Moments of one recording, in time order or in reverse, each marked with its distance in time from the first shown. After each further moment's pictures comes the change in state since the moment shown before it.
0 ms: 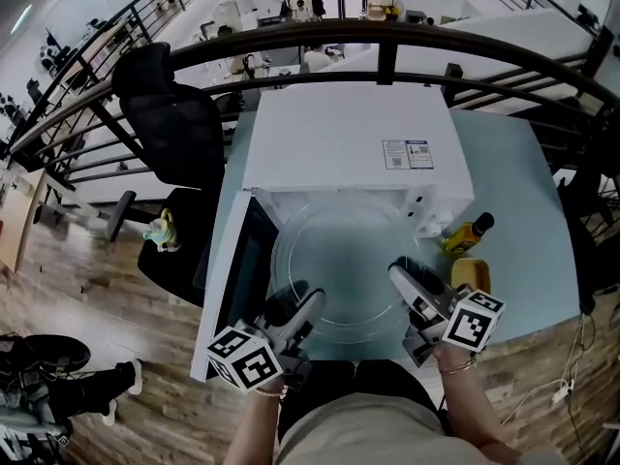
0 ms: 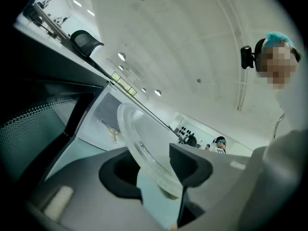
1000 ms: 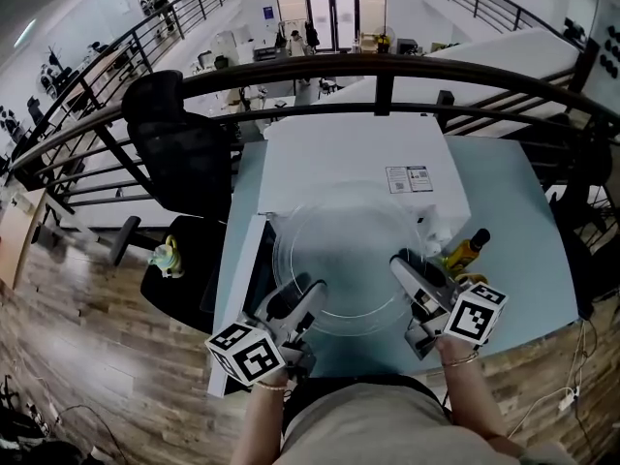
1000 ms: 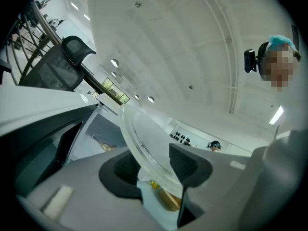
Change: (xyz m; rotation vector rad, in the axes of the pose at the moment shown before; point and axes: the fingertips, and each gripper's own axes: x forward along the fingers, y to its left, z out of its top) left arm 0.004 -0.002 0.054 0.049 -0.096 -0.094; right arm 0.025 0.033 0.041 -0.121 -0.076 0.025
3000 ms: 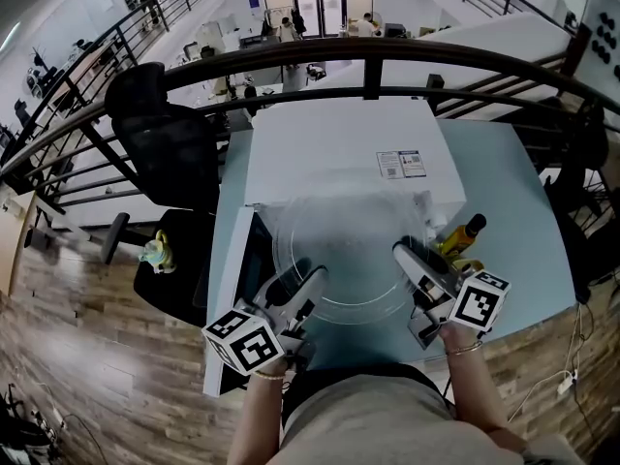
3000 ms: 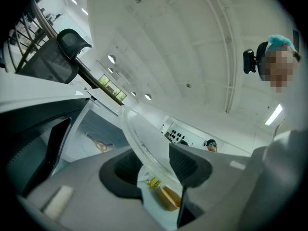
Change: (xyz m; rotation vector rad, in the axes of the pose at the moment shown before) left arm 0.018 -0.002 -0.003 0.000 0.040 -0.044; right arm -0.009 -0.017 0.001 0.046 -0.015 -0.037
